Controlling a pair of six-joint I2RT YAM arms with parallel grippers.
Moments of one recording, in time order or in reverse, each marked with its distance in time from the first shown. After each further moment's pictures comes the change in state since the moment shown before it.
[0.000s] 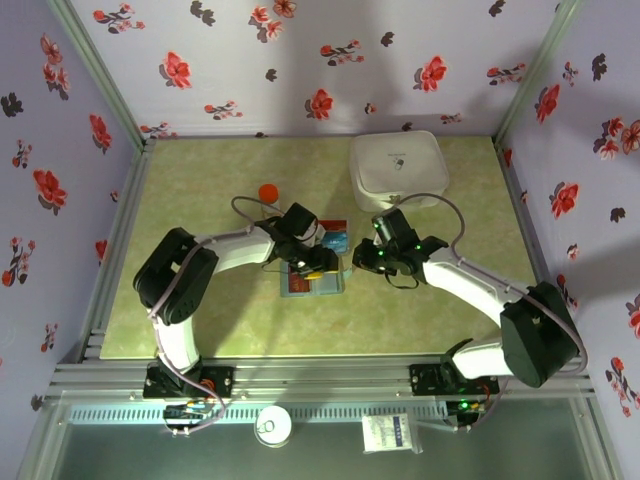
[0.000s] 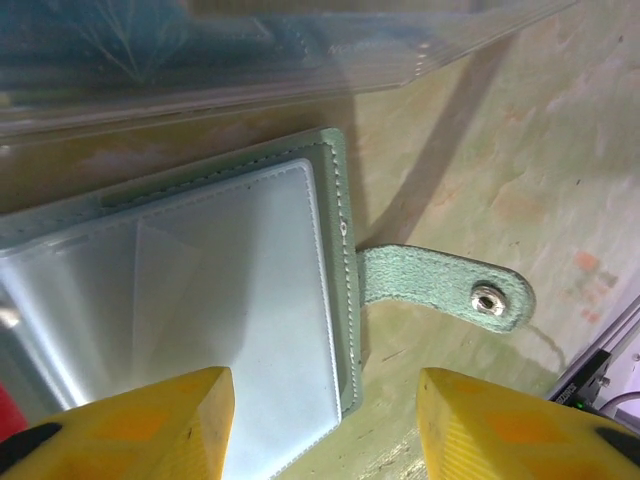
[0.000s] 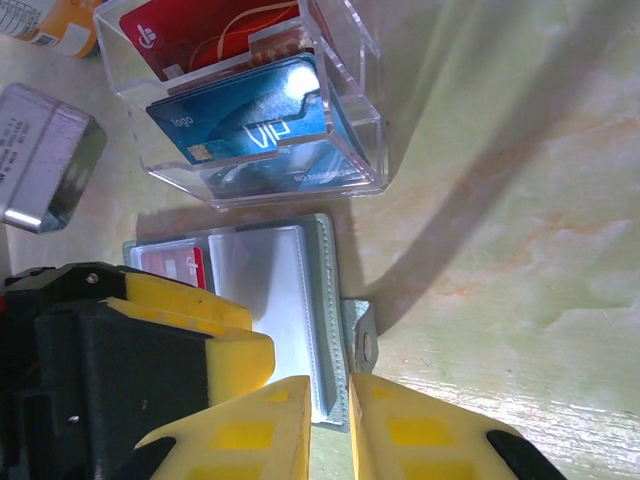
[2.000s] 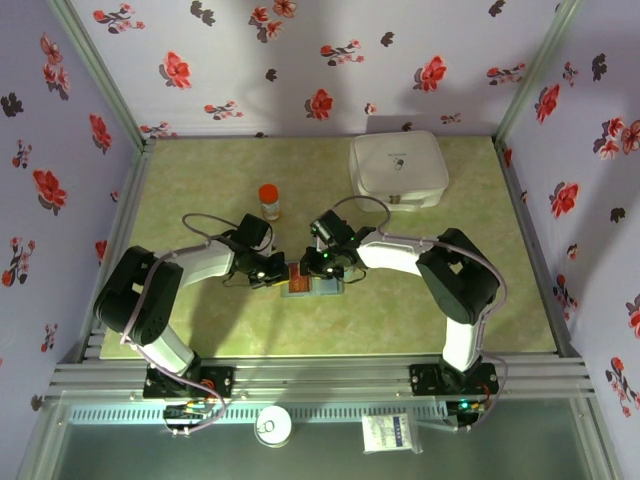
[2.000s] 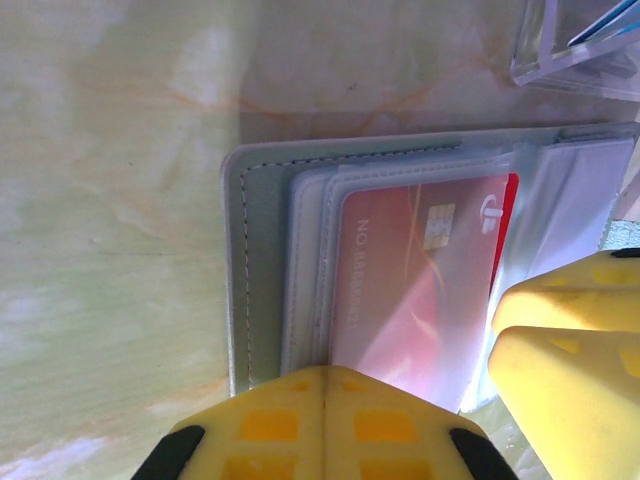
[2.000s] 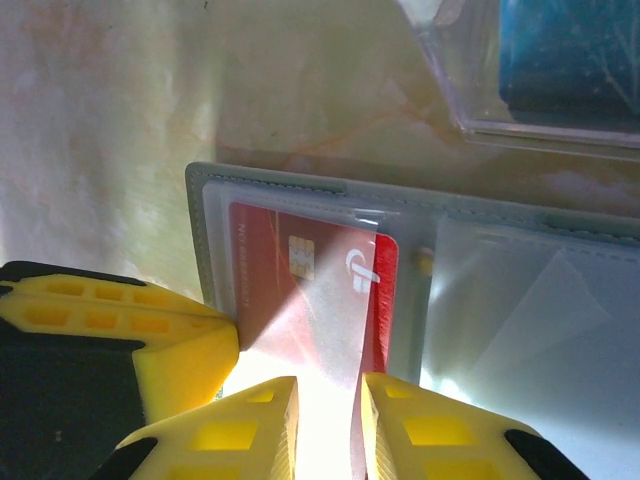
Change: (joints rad) left arm 0.211 -0.210 -0.311 0.009 -0.043 0.086; right arm 0.213 0.504 0.301 0.103 -0.150 0.035
